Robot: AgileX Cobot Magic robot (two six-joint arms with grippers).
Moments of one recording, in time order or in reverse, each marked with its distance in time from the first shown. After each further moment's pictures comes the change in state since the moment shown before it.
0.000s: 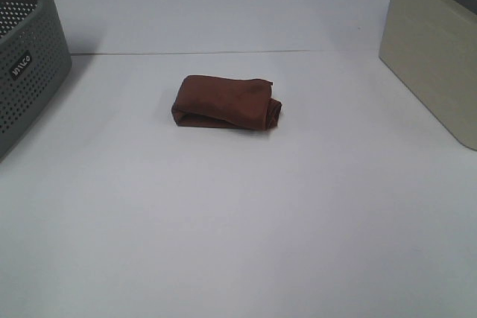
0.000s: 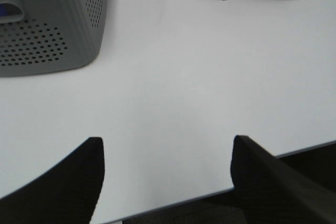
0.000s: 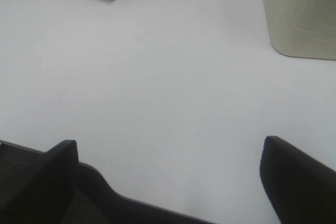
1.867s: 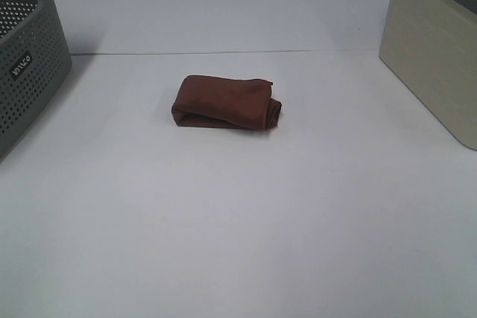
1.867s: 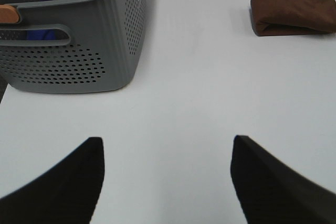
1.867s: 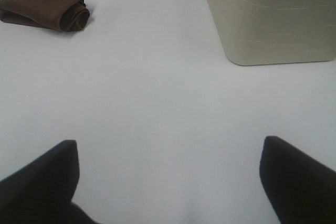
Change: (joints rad) left arm 0.183 -0.036 0.042 -0.031 -0.106 0.068; right arm -0.179 -0.104 0.007 0.010 -0.014 0.000
